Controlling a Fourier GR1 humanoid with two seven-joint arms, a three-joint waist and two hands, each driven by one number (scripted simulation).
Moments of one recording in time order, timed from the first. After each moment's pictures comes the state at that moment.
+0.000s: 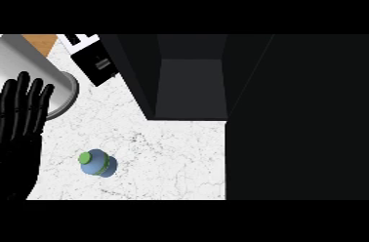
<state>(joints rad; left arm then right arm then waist) 0.02 0.10 0.02 -2.10 0.00 -0.02 0.00 0.00 -0.11 0.08 -2.10 -0.01 0.00 -0.03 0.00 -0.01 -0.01</state>
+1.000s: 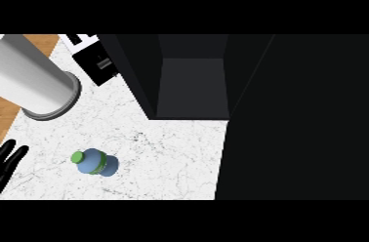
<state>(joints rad) 0.39 0.23 0.18 -2.34 0.48 -0.32 0.21 0.20 -0.10 0.28 -2.42 0.01 0.03 0.22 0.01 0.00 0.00</state>
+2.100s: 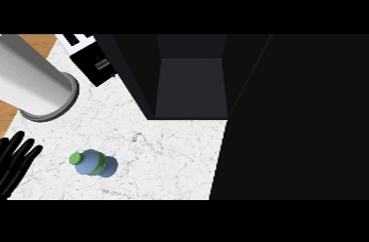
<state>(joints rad) 0.37 0.15 0.23 -2.22 0.37 -0.44 0.23 0.14 -0.07 0.47 -2.46 0.09 -0.08 0.36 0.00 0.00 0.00</state>
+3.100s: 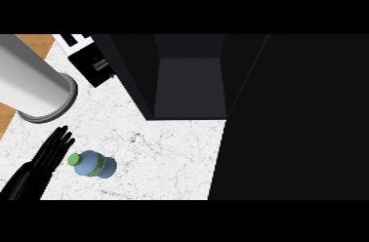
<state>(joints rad) 0.20 0.14 0.26 -1.61 0.07 -0.50 -0.11 0.13 -0.12 0.55 -2.48 0.11 -0.17 0.39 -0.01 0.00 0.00</state>
